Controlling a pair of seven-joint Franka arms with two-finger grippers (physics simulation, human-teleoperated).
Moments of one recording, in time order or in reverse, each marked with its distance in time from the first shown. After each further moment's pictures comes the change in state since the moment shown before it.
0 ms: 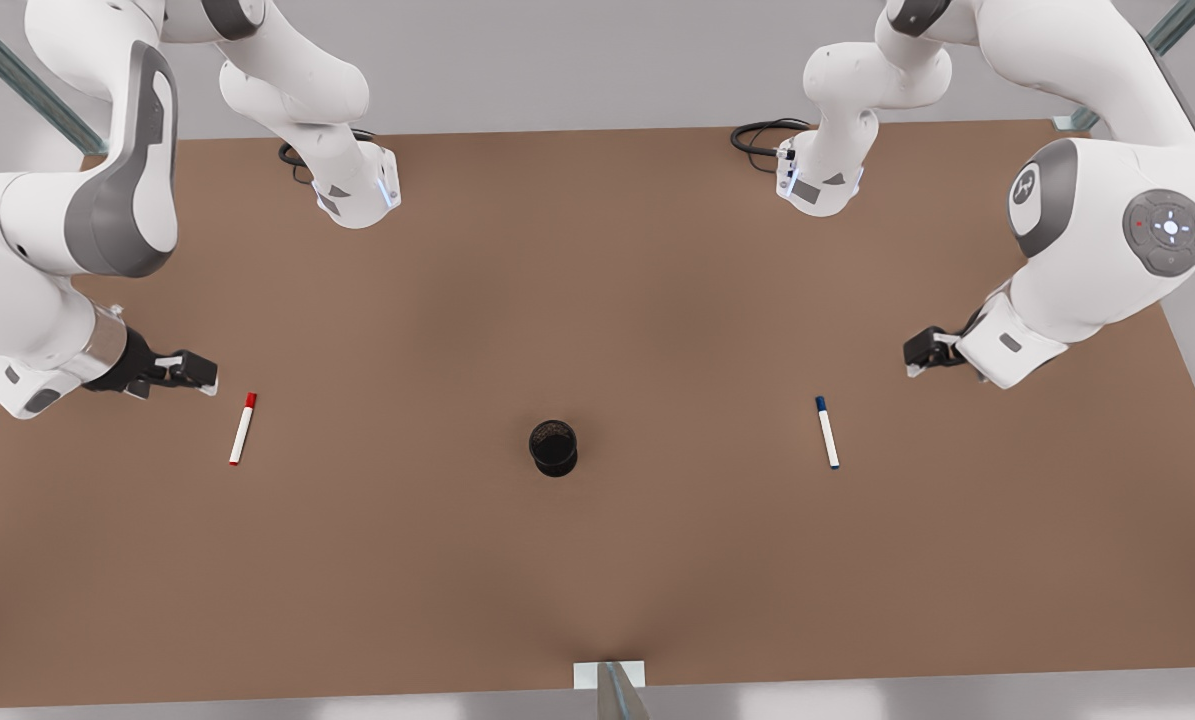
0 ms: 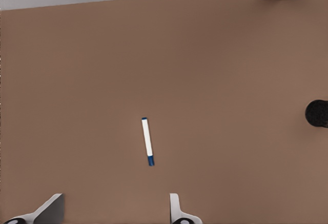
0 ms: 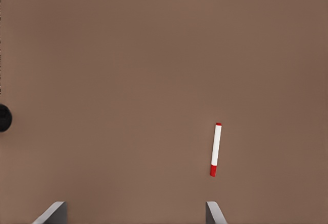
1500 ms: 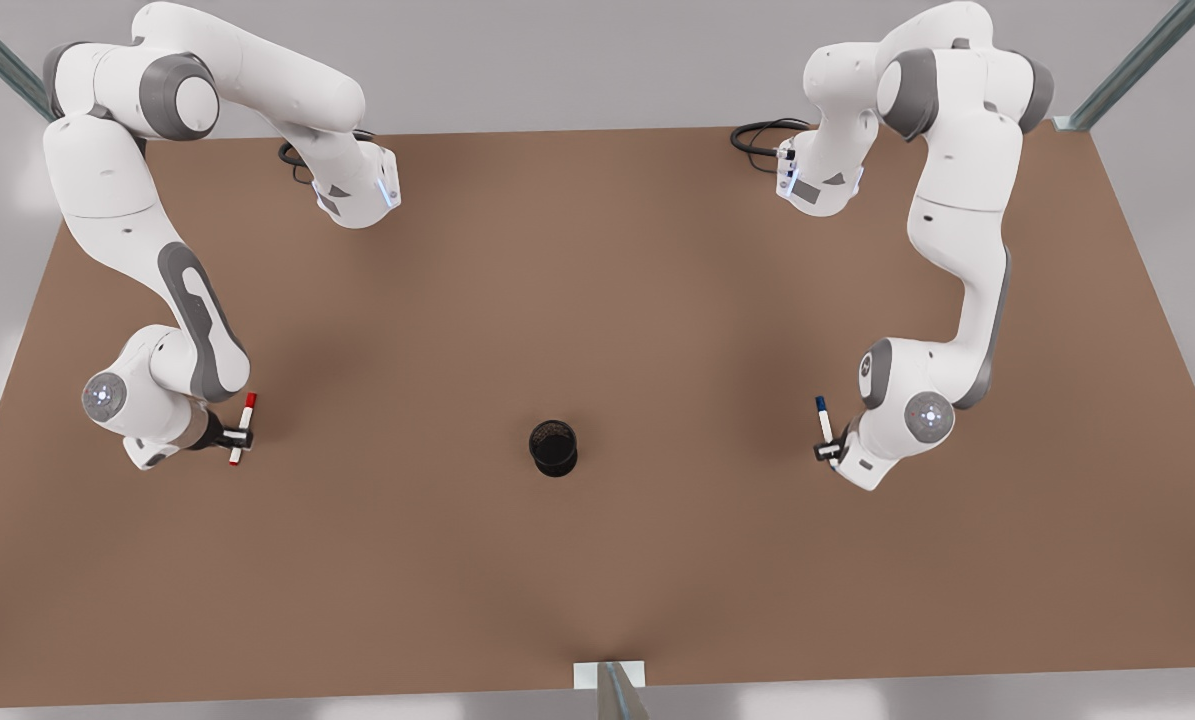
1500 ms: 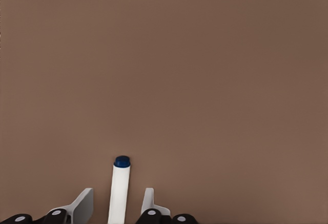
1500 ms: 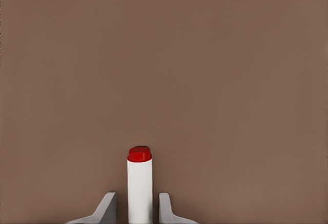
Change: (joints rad) left arm 0.012 0.364 0.013 -0.531 0.007 0.815 -0.258; right arm -0.303 0.385 0.030 -0.564 -0.053 0.923 -0.135
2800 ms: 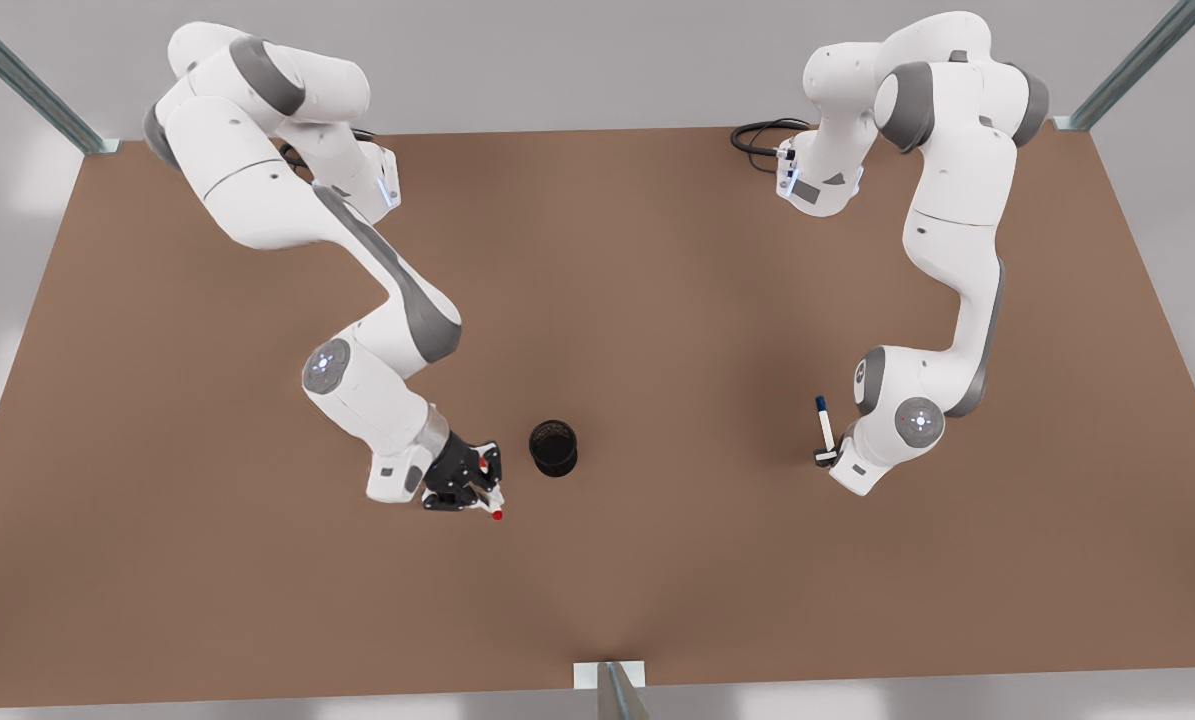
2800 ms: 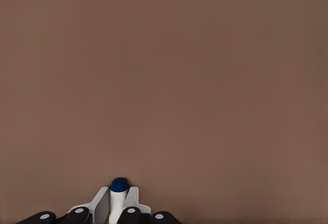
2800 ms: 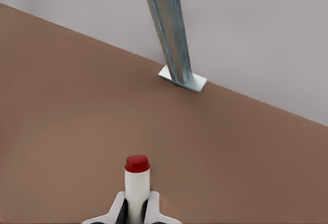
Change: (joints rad) left arm -0.002 0.046 -0.001 0.021 0.051 0.046 0.034; right arm 0.397 0.094 0.459 0.526 0.005 0.080 0.039
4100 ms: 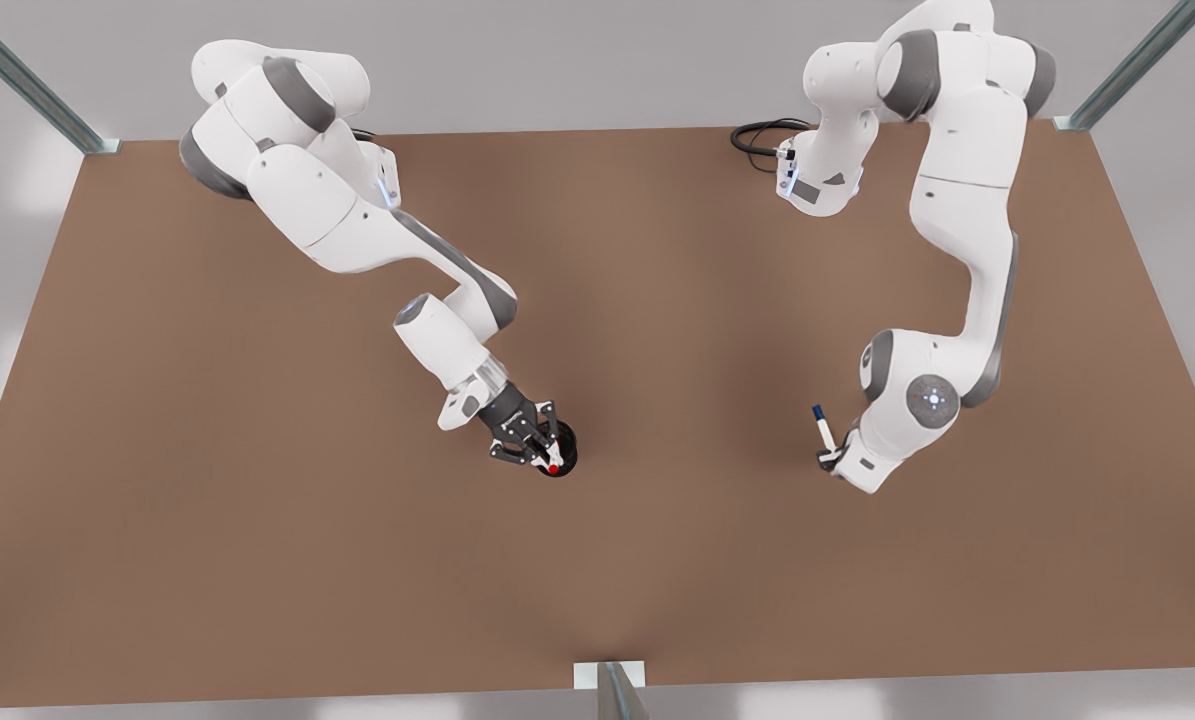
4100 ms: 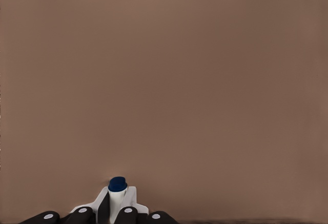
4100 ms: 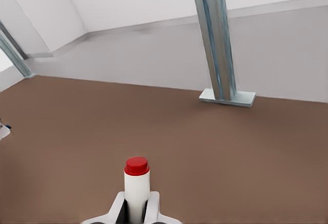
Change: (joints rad) left arm -0.001 -0.139 -0.041 0.008 -0.018 -0.011 -0.011; right arm 0.126 0.072 -0.070 -0.442 -0.103 0.918 0.210
